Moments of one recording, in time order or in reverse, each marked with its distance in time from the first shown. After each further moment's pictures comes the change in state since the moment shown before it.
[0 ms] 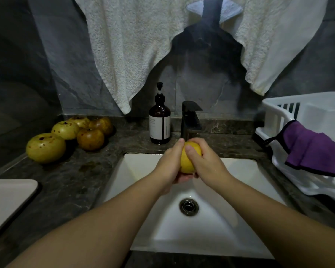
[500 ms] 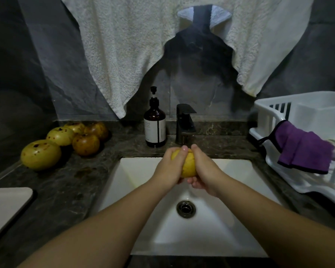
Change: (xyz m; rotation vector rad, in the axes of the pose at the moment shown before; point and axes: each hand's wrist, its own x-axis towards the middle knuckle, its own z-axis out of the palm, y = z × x) left_hand 0.013 -0.013 0.001 0.315 0.065 0.196; right_hand 0.000 0.004 0.001 0.324 -0.104 0.443
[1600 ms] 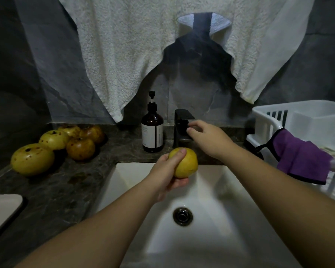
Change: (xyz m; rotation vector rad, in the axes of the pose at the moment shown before) left_hand 0.007 0.009 -0.004 -0.464 -0.109 -0.160; right_hand 0.028 -0.085 -0.042 -0.739 0.226 -0.518
